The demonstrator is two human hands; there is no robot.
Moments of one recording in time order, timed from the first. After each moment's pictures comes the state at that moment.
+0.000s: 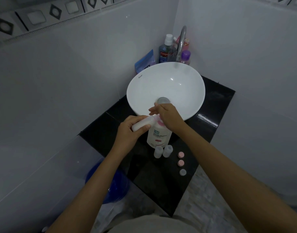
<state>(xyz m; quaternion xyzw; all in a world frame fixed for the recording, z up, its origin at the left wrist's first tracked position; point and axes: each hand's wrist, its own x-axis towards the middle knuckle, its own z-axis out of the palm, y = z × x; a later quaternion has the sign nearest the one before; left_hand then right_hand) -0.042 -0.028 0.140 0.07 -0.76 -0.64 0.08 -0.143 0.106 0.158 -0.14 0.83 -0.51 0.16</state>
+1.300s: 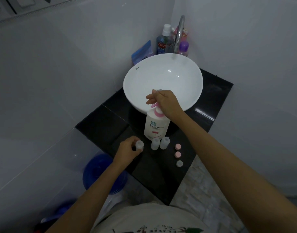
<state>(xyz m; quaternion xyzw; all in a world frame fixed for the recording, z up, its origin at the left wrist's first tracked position) -0.012 -0.026 0.026 0.13 -0.86 -0.47 -0.10 -0.153 0.105 0.154 -0.12 0.80 -0.57 0.13</state>
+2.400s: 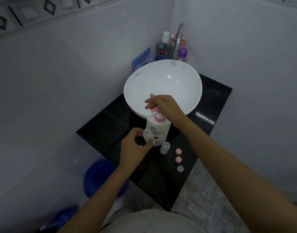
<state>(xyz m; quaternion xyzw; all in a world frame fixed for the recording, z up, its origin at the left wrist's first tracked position) -0.013 0.006 0.093 0.14 -0.82 -0.55 0.10 -0.149 0.108 0.170 -0.12 0.78 -0.59 0.18</state>
